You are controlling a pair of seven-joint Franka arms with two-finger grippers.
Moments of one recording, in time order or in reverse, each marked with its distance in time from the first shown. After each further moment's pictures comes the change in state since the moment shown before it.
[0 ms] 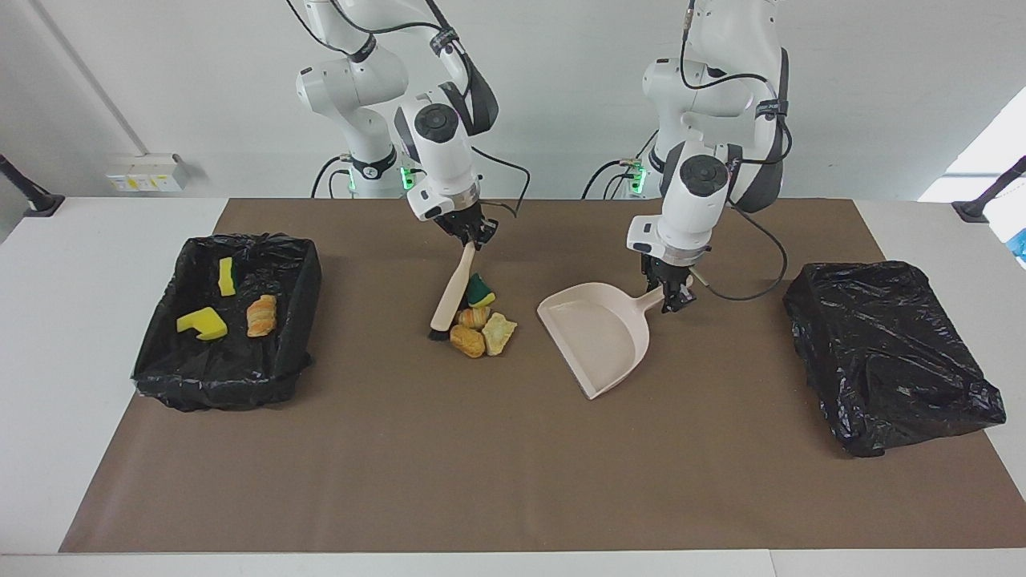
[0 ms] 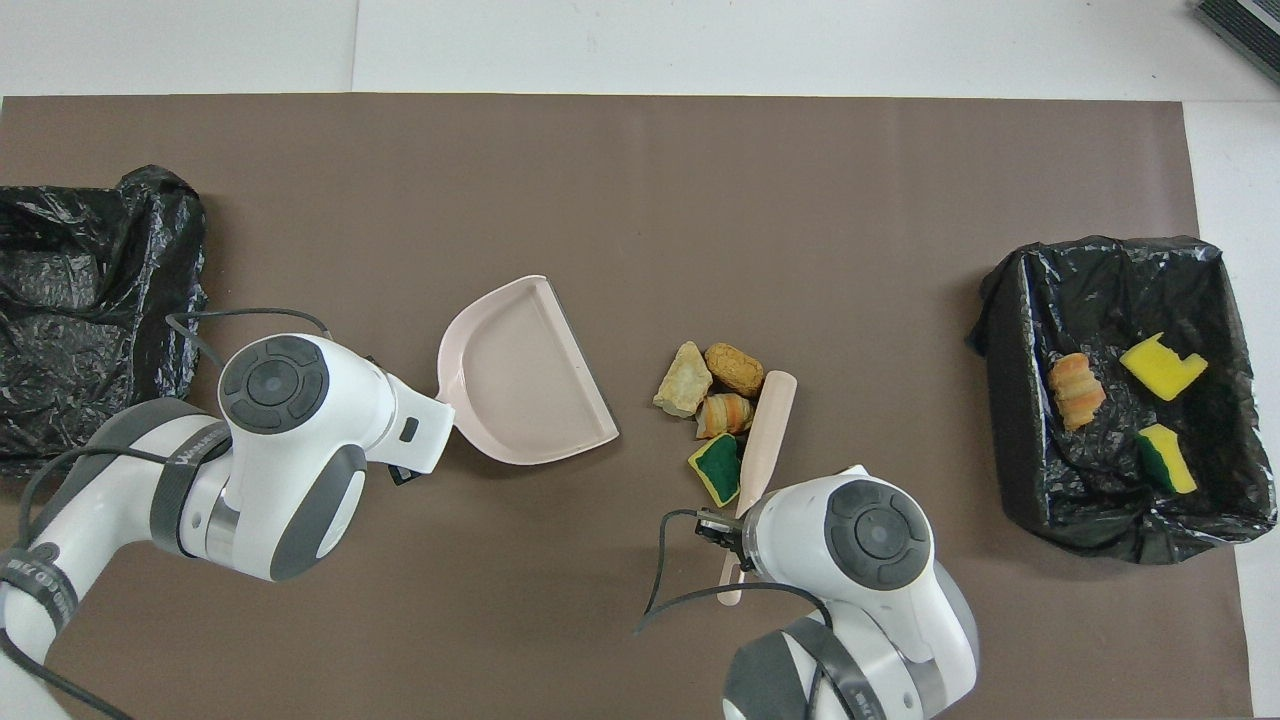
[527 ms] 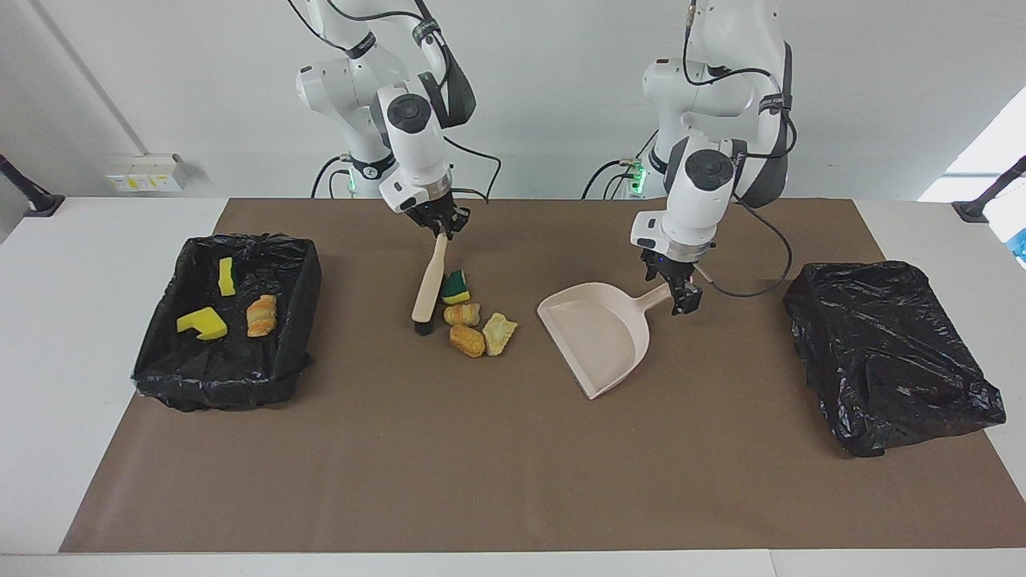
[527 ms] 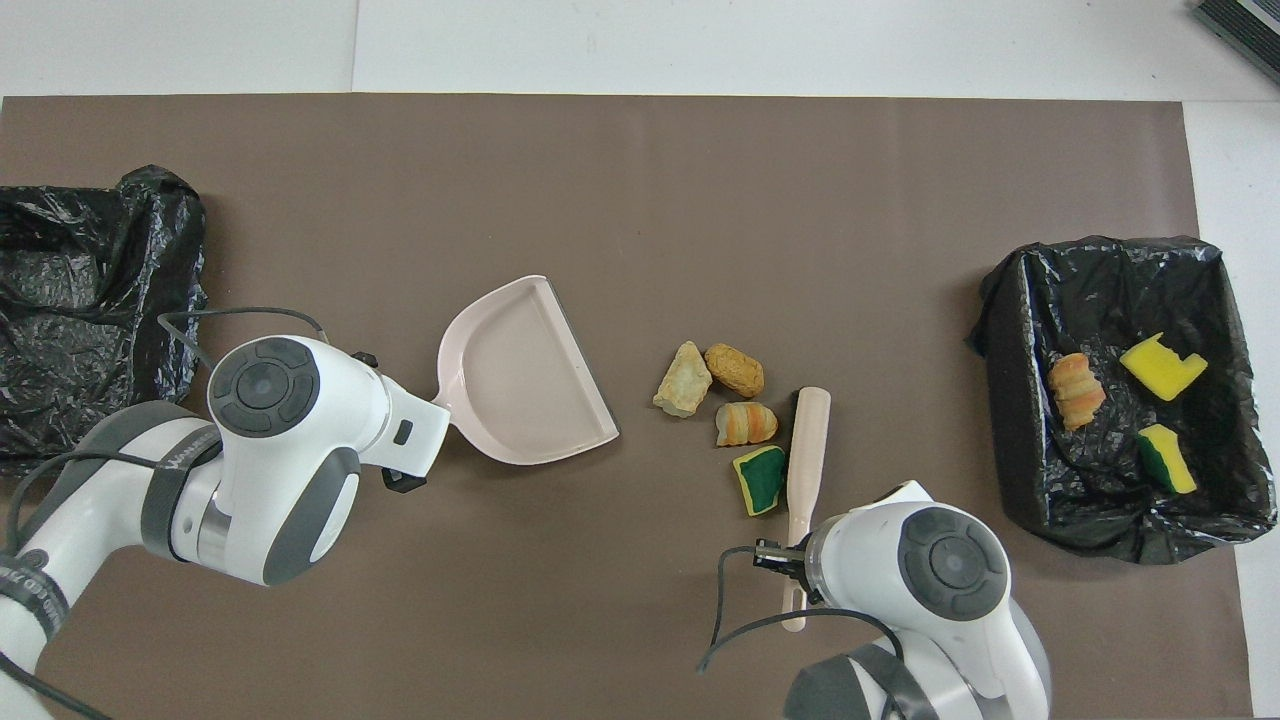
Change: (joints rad) left arm 0.002 -0.008 -0.005 -0.006 0.000 0.000 0.008; right arm -0.072 -0.142 -0.003 -0.123 -0.006 -0.068 -0.185
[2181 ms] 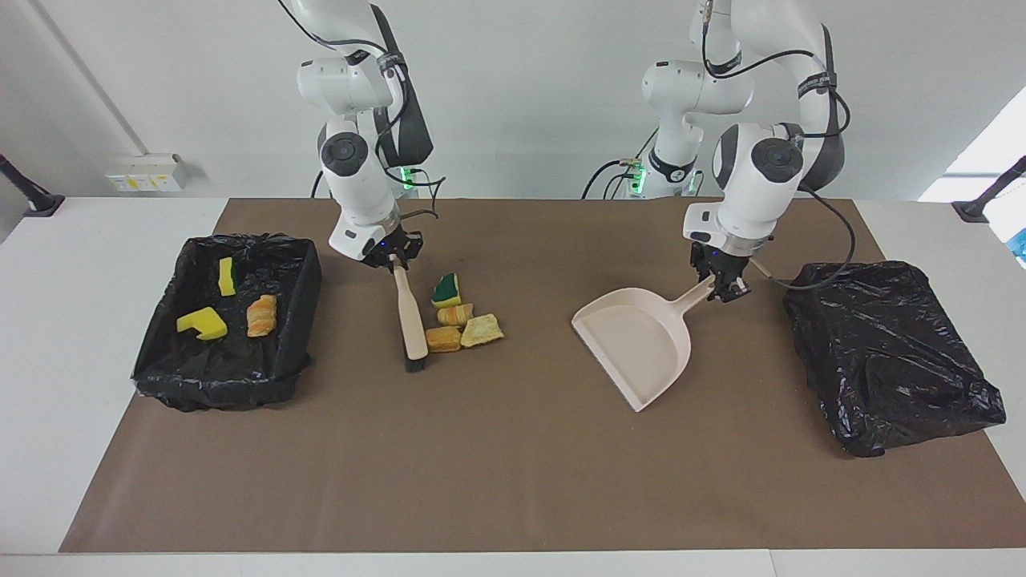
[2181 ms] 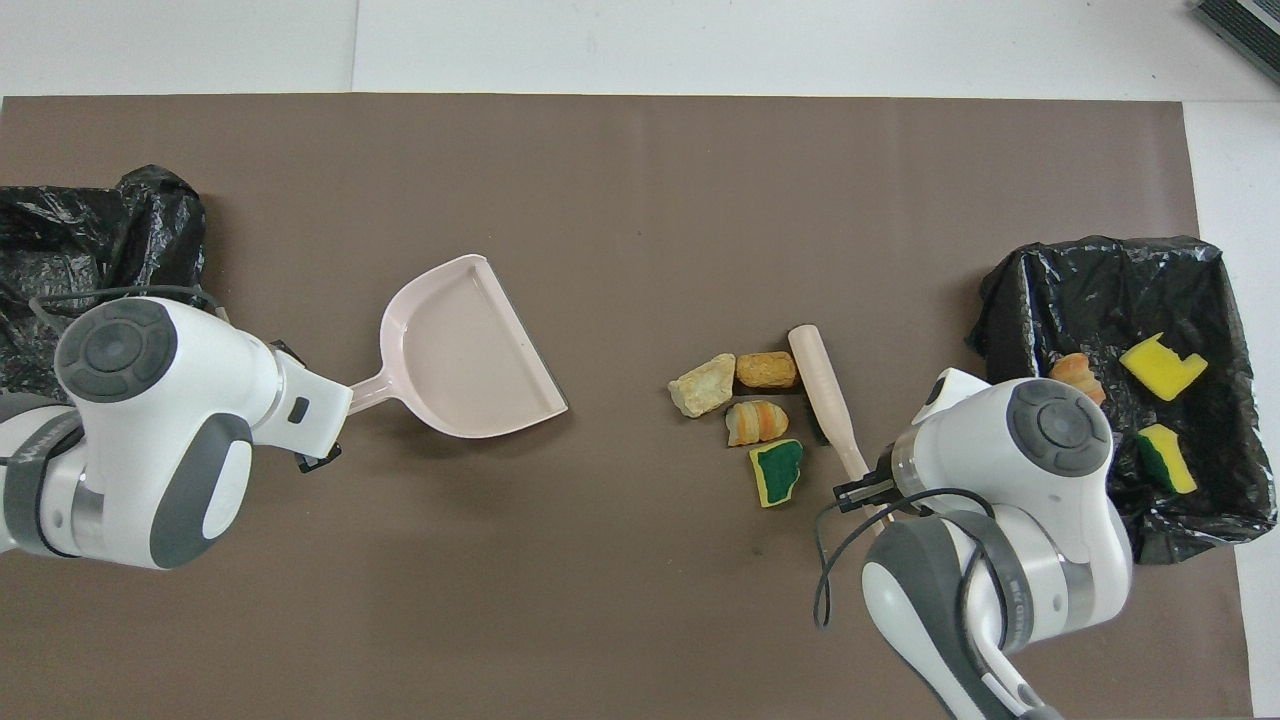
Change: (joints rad) left arm 0.117 -0.049 0.008 0.038 0.001 -0.102 0.133; right arm -0.224 0.144 0.000 0.133 -0.074 -0.034 -0.712
